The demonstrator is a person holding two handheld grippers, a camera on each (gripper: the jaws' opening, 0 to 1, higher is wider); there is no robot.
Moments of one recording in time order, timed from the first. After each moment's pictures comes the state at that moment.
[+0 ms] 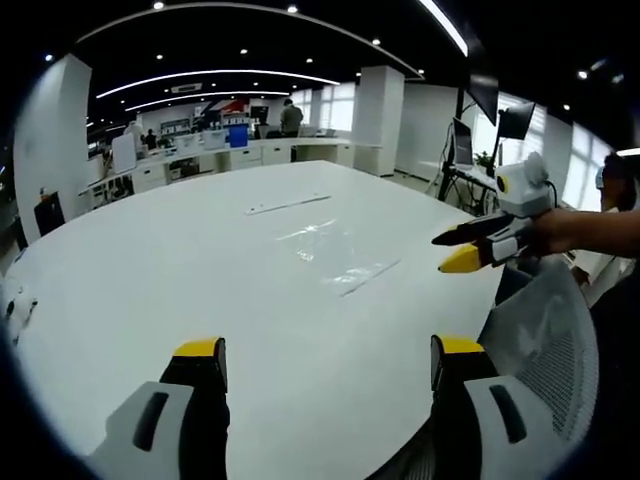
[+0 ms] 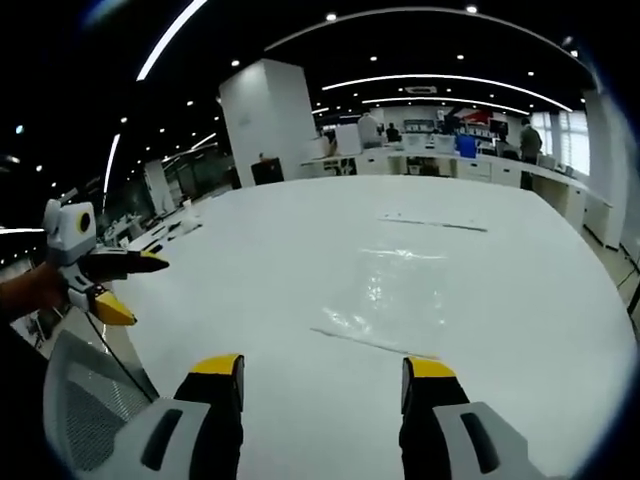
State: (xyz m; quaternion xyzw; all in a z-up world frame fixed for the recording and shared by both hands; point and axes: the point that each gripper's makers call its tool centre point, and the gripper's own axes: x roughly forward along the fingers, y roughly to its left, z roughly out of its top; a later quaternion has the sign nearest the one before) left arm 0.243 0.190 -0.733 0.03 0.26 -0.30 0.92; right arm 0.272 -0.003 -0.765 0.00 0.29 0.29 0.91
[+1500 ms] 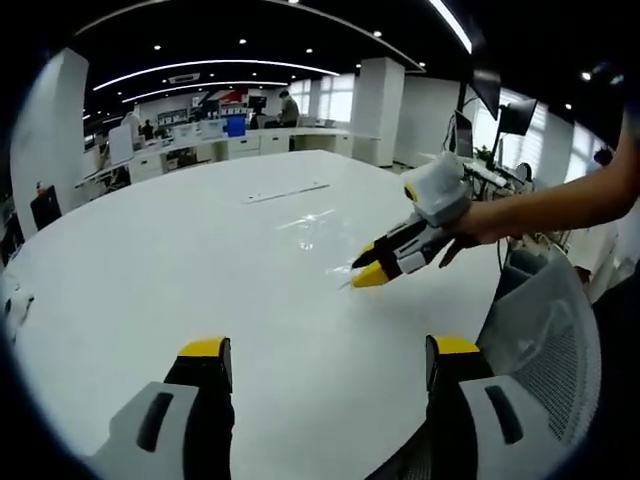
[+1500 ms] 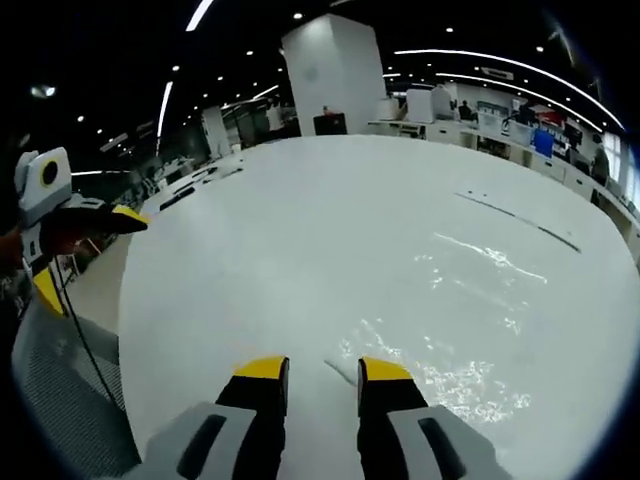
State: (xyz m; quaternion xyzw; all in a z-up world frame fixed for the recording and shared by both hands) left arm 0.246 0.191 -0.748 0.03 0.28 -0.31 0.91; right arm 0.341 0.070 -0.840 -0.08 0.35 0.42 0.83
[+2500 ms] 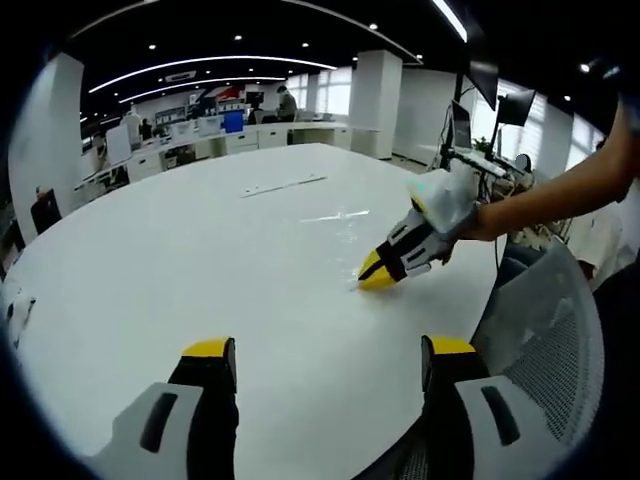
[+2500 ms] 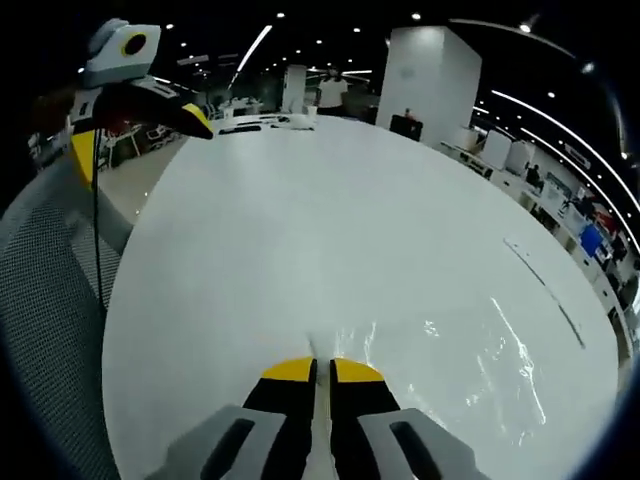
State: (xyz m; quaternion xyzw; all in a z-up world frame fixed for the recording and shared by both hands) left arm 0.237 0.188 -0.754 0.05 0.29 -0.30 0.91; right arm 0.307 0.066 -0.854 -0.26 0.29 0.51 0.77
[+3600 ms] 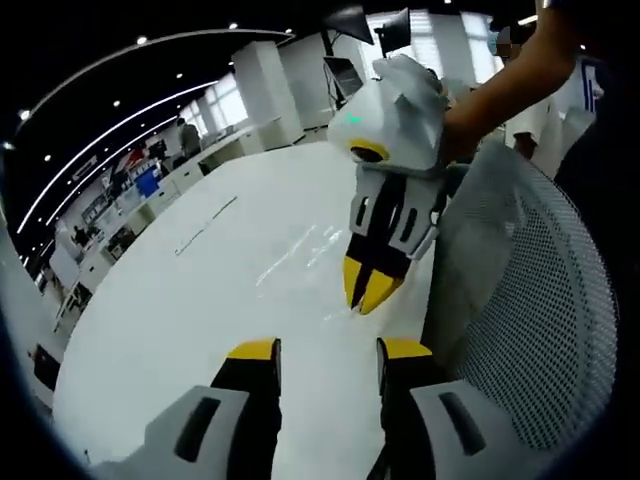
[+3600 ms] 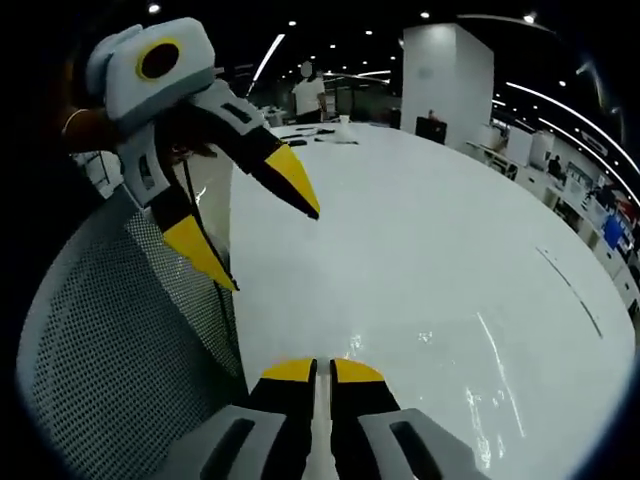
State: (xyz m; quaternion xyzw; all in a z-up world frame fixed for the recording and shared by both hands) left arm 0.192 0.116 -0.757 0.27 0.22 -0.45 0.82; right arm 0.190 0.086 -0.810 -0.22 0.30 0.56 0.74
